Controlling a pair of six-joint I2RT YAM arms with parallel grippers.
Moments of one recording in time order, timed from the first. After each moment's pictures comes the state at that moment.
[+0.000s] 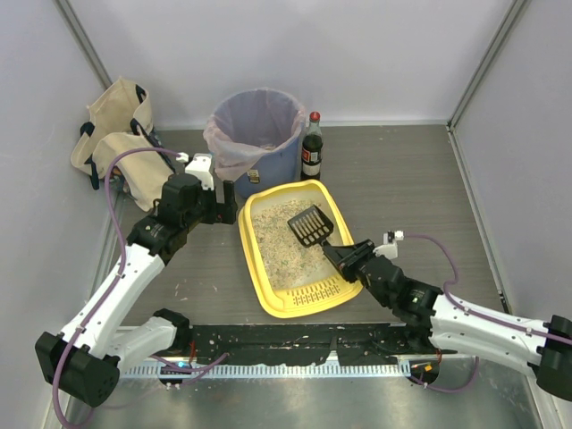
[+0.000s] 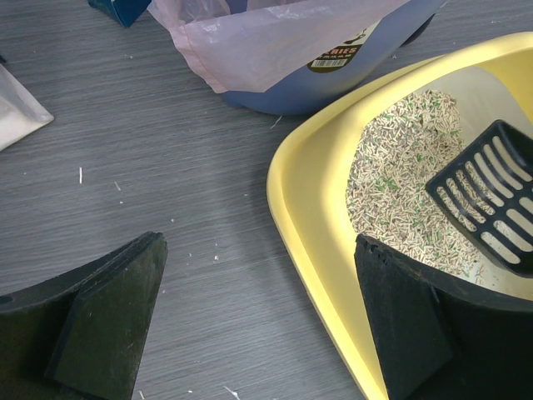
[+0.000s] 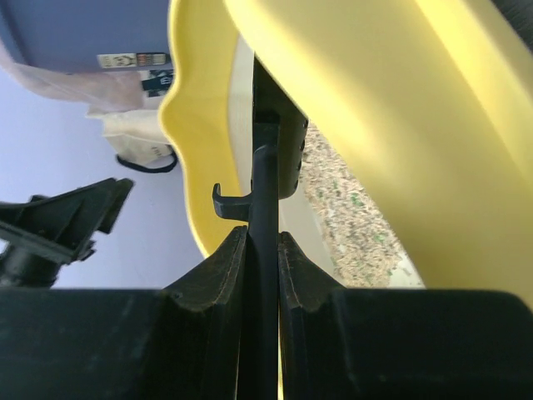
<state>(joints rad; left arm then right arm) -0.41 1.00 0.95 -0.49 -0.09 -0.20 1.01 0.67 0.25 0.08 0.48 1.55</state>
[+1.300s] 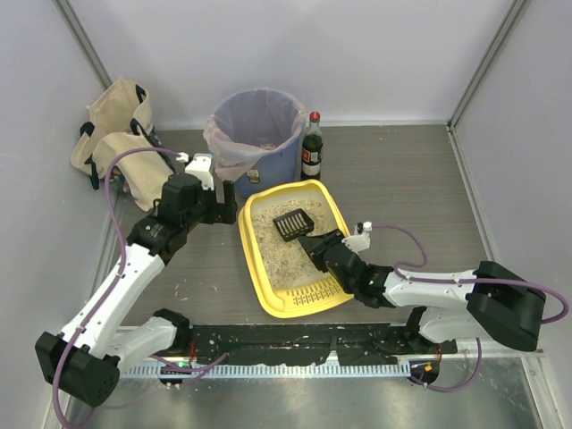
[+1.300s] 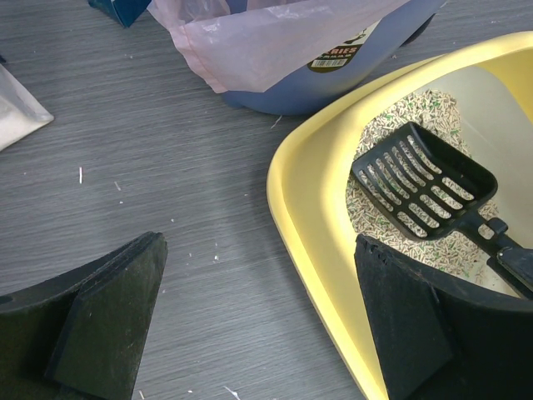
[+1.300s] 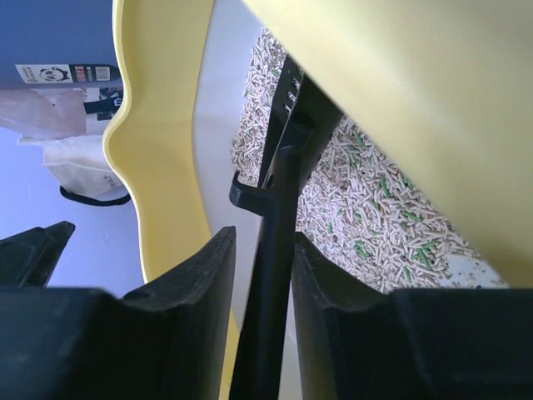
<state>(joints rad) -0.41 1.00 0.95 -0.49 -0.09 -0.20 1.04 1.25 0.41 0.38 0.60 1.55</state>
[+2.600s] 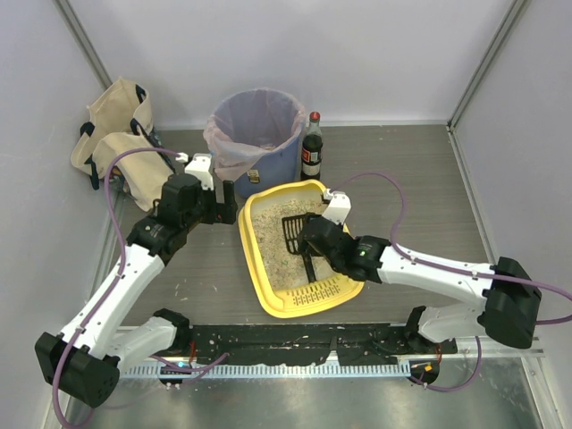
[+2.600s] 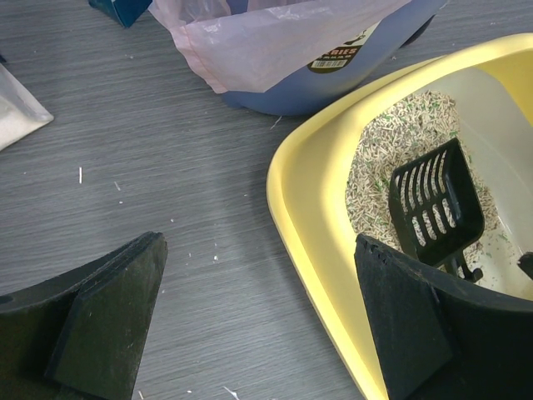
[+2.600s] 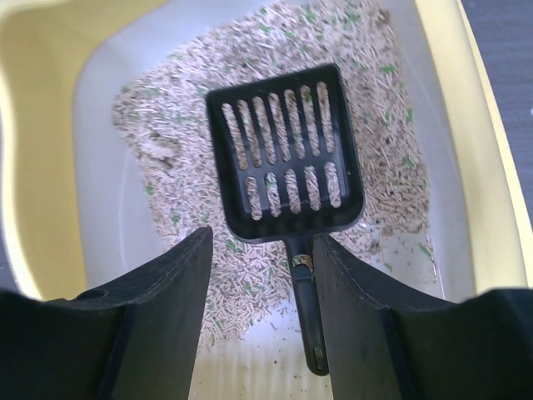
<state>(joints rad) -0.41 1.00 0.95 -0.49 -0.09 -0.21 1.04 1.30 0.88 -0.34 0.60 0.88</state>
